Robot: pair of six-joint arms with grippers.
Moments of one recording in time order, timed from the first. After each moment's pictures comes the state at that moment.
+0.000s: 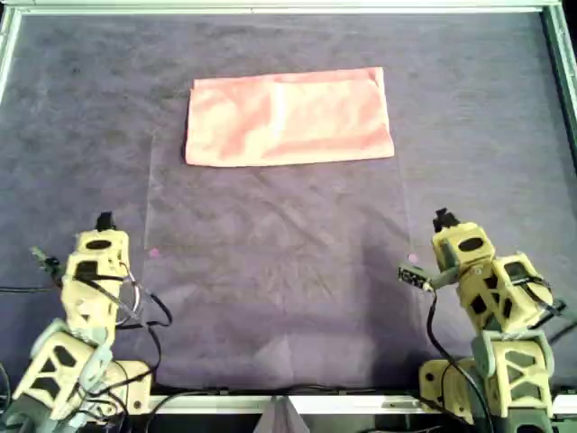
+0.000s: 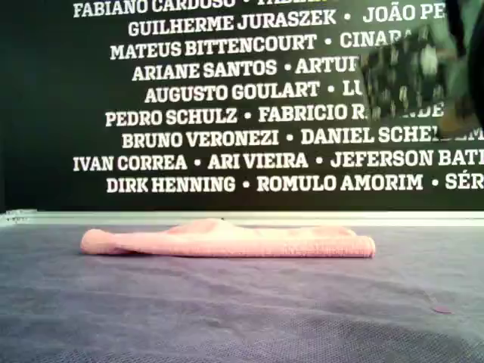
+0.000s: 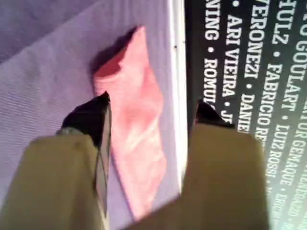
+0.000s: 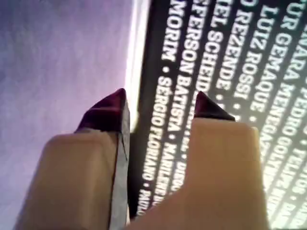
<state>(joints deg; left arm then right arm) -25.1 176.7 173.1 18.5 -28.4 0.7 3.1 176.7 171.4 21.4 -8.0 -5.0</state>
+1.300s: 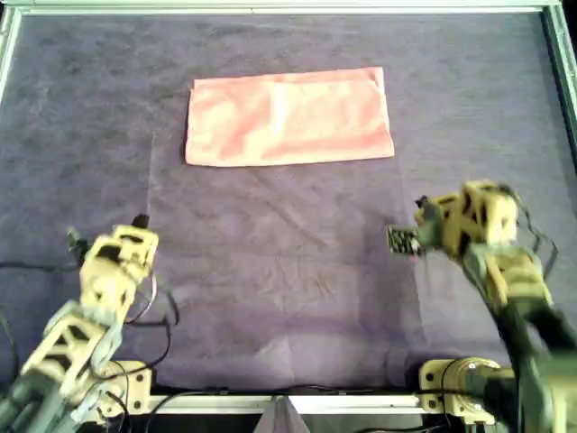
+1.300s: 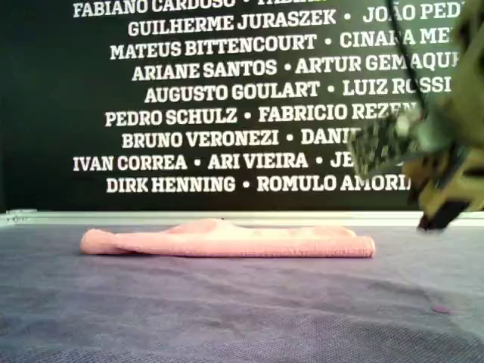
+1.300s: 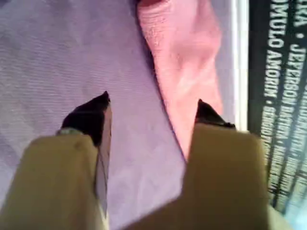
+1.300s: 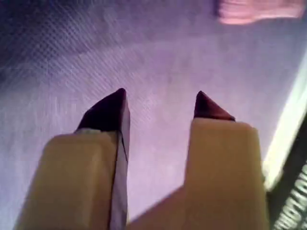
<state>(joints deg) -25.1 146.1 161.1 8.2 -15.8 6.9 3.3 99.4 128.5 20.8 -8.7 -4.5</state>
